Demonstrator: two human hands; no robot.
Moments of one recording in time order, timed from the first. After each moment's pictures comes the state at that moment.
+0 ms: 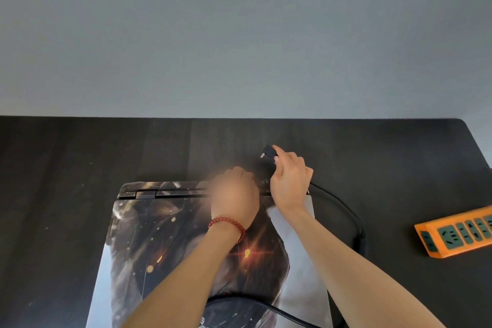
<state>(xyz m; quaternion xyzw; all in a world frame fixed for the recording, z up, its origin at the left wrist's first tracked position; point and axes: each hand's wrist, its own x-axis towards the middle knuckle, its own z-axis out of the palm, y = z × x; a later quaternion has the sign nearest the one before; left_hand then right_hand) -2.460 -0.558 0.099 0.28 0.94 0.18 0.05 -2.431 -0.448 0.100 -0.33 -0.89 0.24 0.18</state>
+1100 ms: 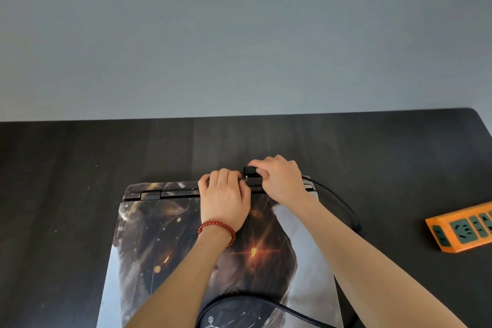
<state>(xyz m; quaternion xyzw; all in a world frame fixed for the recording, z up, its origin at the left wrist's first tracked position) -2.465 -0.581 0.096 0.24 0.96 0.17 0.02 -2.441 -0.442 0.100 -0.14 -0.96 0.25 -0.04</state>
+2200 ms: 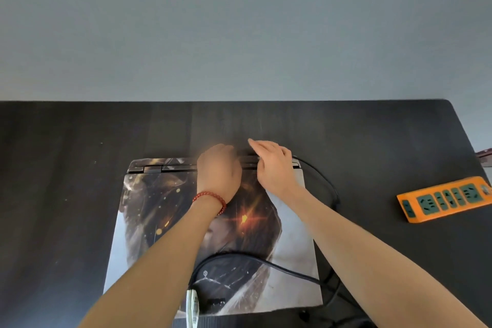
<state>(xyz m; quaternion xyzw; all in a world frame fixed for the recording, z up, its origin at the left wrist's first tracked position) -2.467 -0.584 0.103 0.24 0.94 0.23 0.09 -2.412 -0.453 0.111 -0.15 -0.96 0.25 0.01</state>
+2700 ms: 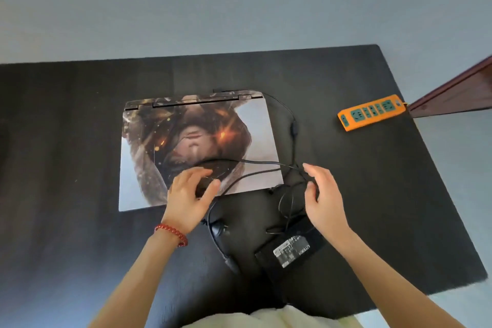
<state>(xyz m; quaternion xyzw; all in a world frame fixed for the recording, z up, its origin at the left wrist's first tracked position) -2.293 -0.727 0.174 0.21 0.88 0.36 0.22 -2.130 -0.510 0.183 -0.31 -0.88 0.34 0.13</state>
